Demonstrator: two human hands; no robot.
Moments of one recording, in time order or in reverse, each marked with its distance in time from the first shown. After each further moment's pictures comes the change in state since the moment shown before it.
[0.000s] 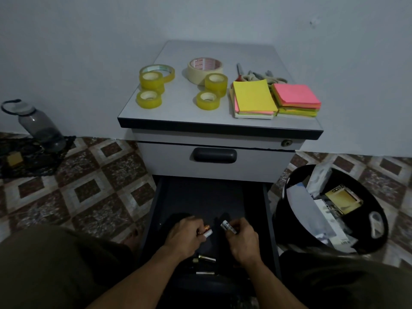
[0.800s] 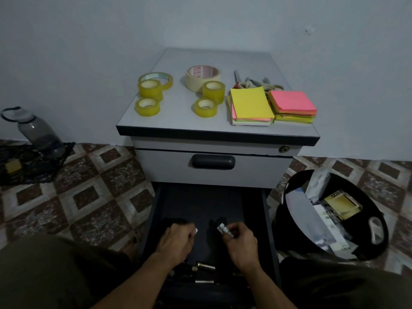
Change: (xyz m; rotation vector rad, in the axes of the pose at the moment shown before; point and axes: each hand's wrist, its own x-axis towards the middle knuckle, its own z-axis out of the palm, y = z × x) left_hand -0.004 -0.016 -0.012 0.029 0.070 0.016; right_hand -0.003 -0.013 -0.002 0.079 0.037 -0.008
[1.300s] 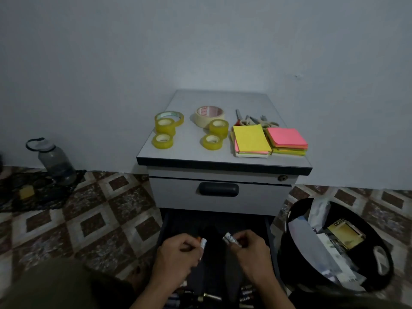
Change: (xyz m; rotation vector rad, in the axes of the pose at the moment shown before) left_hand -0.048 0.059 -0.087 -0.789 0.174 -0.261; right_hand -0.023 -0.059 -0.042 0.007 0.040 -0.199
